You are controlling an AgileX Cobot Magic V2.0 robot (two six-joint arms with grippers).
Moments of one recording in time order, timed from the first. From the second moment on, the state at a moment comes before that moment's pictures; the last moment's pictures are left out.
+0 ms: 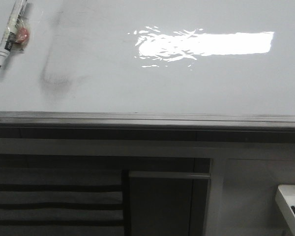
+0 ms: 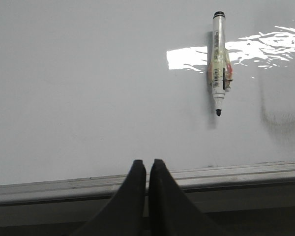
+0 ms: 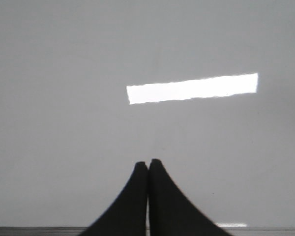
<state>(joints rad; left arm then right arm) -0.06 -0.01 0.01 -0.11 0.06 0.17 0.00 -0.01 0.02 0.08 -0.10 -0.03</state>
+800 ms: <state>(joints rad) -0.06 -0.01 -0.10 -0.20 0.15 0.17 0.00 -0.01 -0.10 0.08 0.20 -0.03</state>
